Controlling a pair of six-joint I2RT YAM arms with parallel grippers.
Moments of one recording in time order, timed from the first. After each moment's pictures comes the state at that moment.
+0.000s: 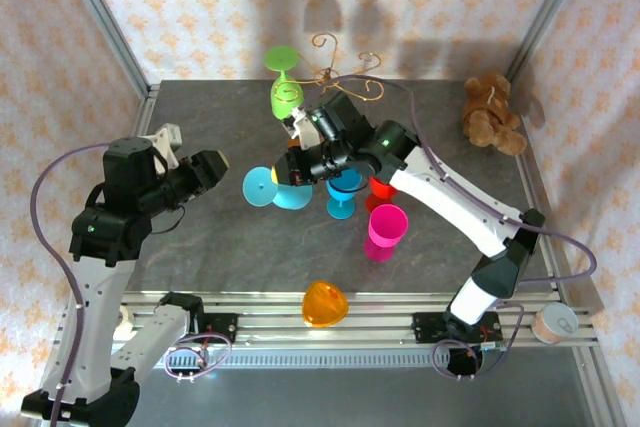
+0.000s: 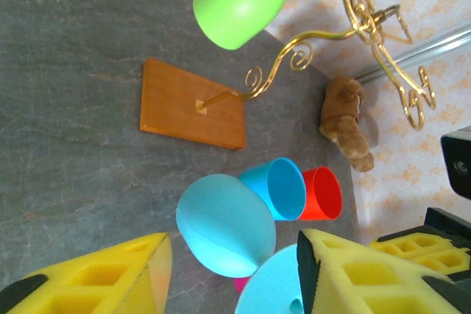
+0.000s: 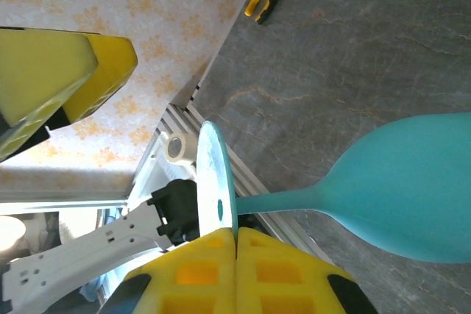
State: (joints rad) left arm -0.09 0.83 1.23 -0.95 0.35 -0.70; right arm 0.90 1.63 1.80 -0.88 -0.45 0.60
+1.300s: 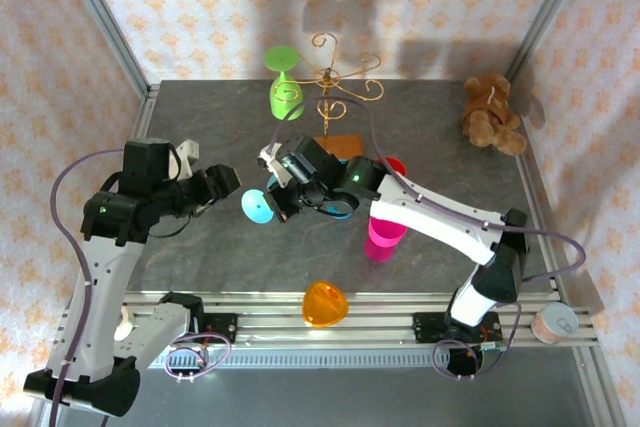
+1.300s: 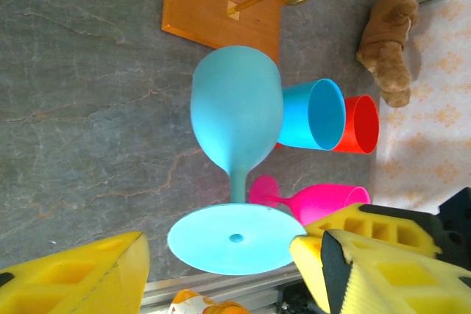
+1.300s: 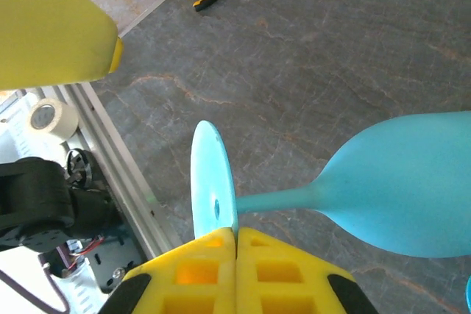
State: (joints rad) left arm -0.09 0.91 1.22 -1.13 0.46 -0.68; right arm 1.07 1.63 1.63 -0.73 -0.08 0.29
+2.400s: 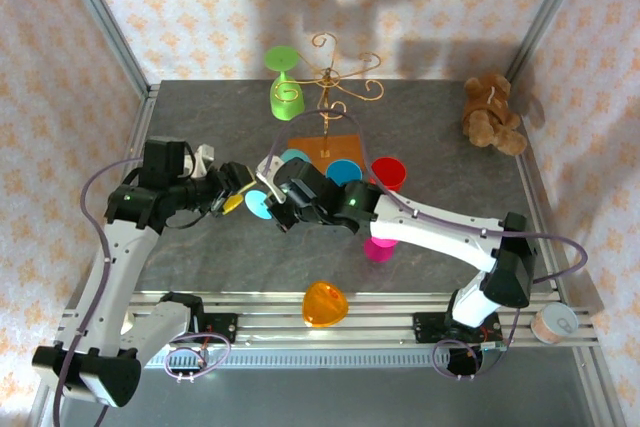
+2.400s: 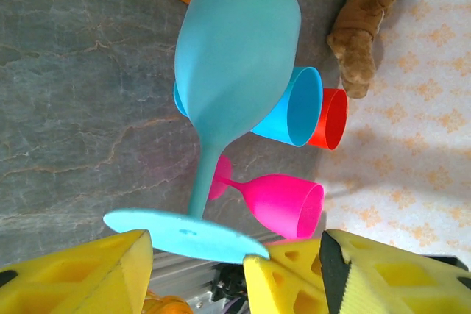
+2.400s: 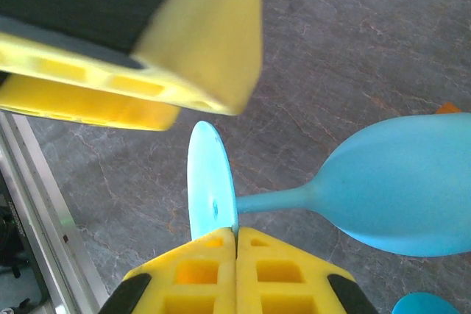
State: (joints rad) left arm -0.09 0.97 1.06 -0.93 0.64 -0.89; right arm 1.15 1.58 1.45 -0.53 0.15 0.14
